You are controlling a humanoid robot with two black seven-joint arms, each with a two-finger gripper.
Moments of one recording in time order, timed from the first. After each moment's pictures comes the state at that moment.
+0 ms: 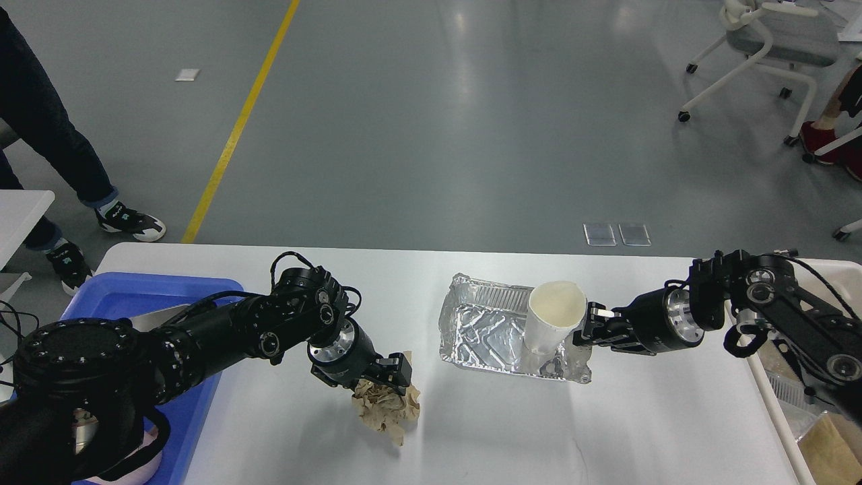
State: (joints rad) left arm -1.02 -0.07 0.06 -0.53 0.92 -0.82 0.21; right arm 0.55 -0.48 0.95 1.23 -1.10 0.89 -0.46
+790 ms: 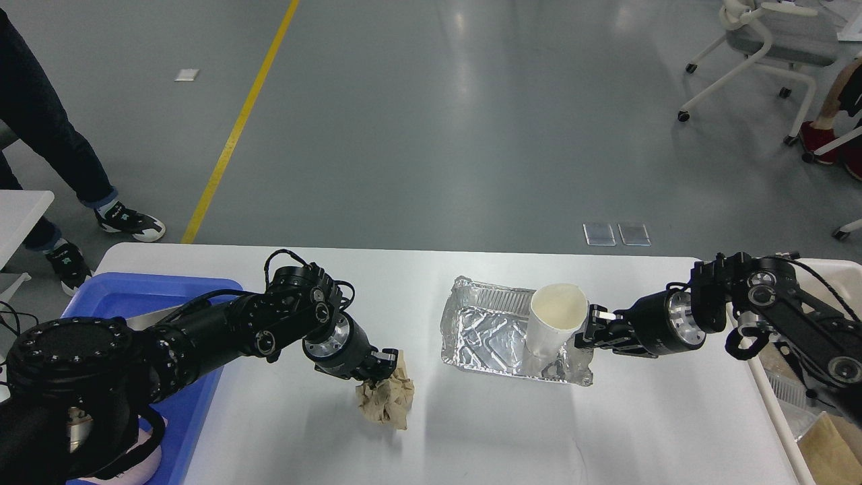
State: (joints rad) left arm -1.04 -0.04 0.06 -0.53 0.91 -0.75 0.22; right arm 0.54 -0.48 0.95 1.23 -1.10 0.89 -0.46
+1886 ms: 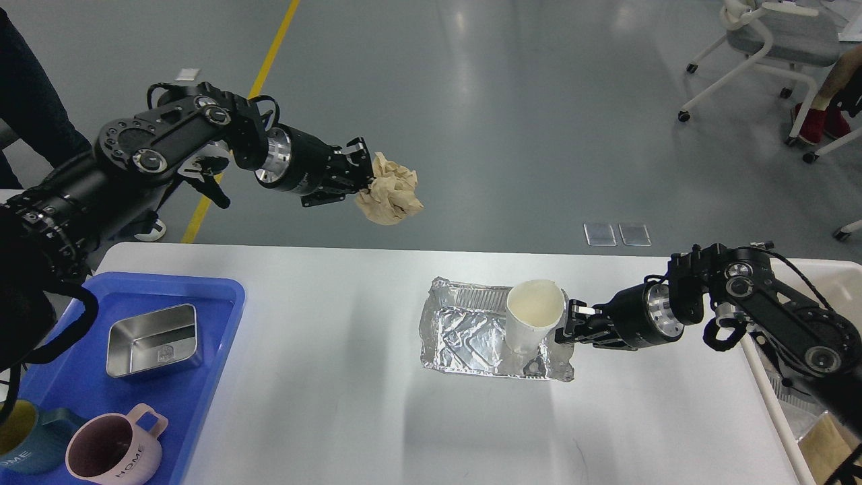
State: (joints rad) left arm -1.36 0.15 -0.13 -0.53 0.52 -0.75 0.24; right arm 0.59 -0.43 0.92 1.23 -1.10 0.90 -0.48
